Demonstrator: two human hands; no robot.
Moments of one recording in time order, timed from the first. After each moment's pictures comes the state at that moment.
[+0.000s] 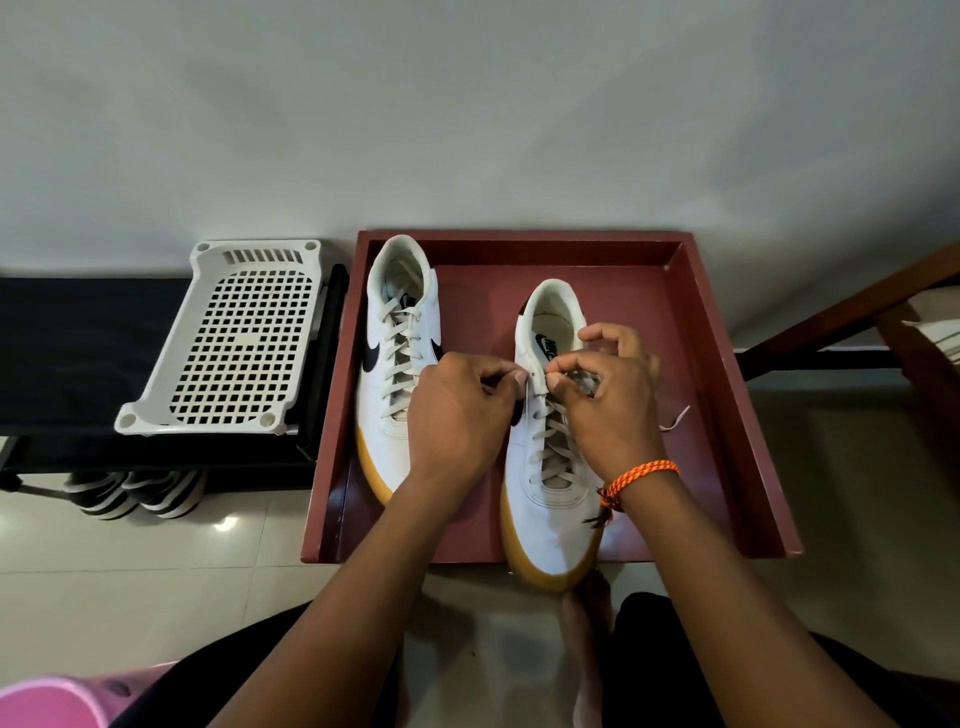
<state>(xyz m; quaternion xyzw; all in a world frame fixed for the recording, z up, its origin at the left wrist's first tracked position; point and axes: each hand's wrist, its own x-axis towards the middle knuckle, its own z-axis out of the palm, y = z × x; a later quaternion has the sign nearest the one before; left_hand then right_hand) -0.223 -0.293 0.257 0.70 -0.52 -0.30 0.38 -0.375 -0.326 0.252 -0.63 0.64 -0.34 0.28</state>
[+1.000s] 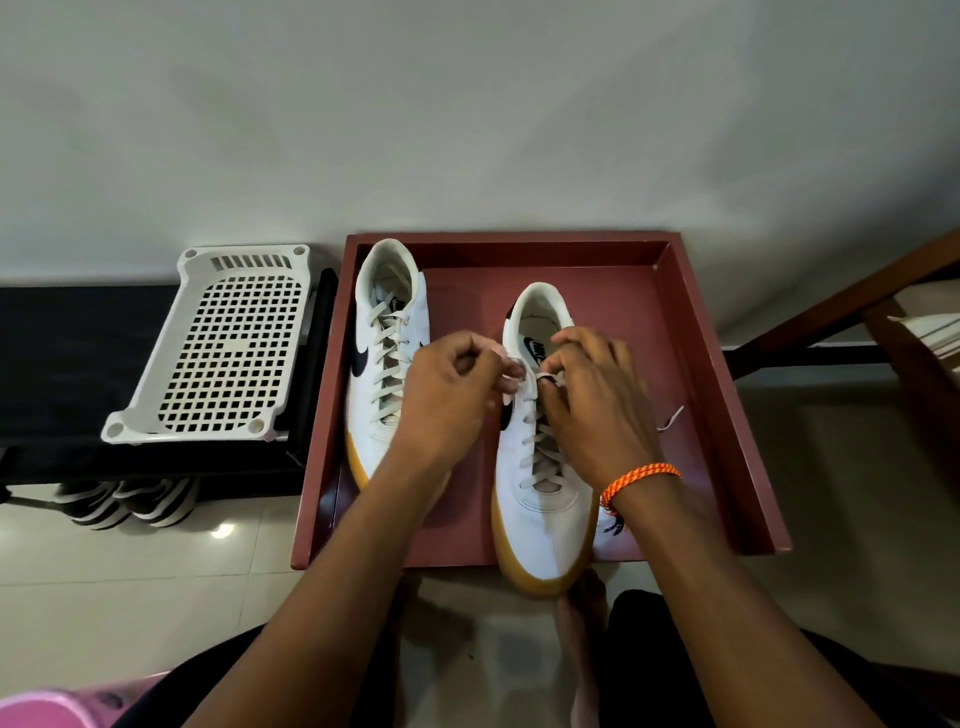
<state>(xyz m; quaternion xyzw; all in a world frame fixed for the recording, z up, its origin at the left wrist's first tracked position) -0.222 -0.301 0.271 0.63 -0.40 -0.47 0.47 -0.383 -0.324 0.260 -0.76 0.61 -0.17 0.16</state>
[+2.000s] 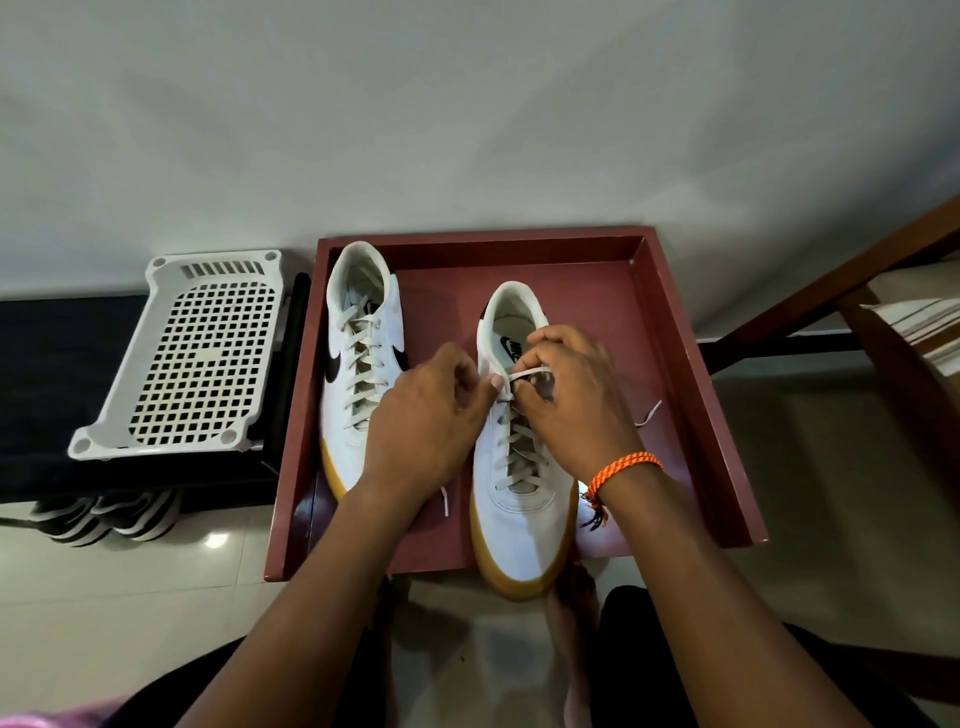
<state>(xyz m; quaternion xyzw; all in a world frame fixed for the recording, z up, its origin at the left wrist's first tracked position) -0.220 -0.296 0.255 0.70 -0.62 -0.23 0.27 -0.391 -0.334 0.254 -0.73 0.60 -0.23 0.24</state>
